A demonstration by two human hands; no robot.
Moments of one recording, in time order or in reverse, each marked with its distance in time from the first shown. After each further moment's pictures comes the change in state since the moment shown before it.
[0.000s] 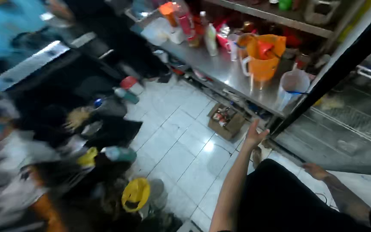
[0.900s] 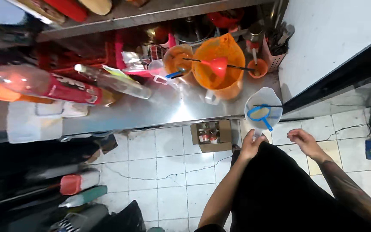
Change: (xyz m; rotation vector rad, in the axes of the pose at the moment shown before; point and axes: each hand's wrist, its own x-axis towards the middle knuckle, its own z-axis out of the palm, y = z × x) left_hand 0.166 -0.018 -0.104 -0.125 -0.663 0.086; right_hand 0.020 -0.302 -0.006 0.942 0.746 -0.163
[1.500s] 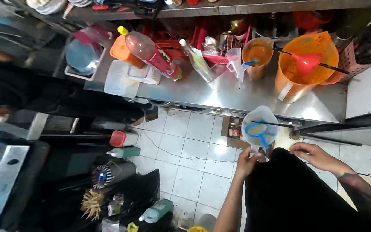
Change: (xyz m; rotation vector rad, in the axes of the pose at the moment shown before) left_hand -0.154 -0.024 -0.194 -0.008 0.321 0.017; right_hand 0.031 -0.111 0.185 -0.210 -0.590 -0.080
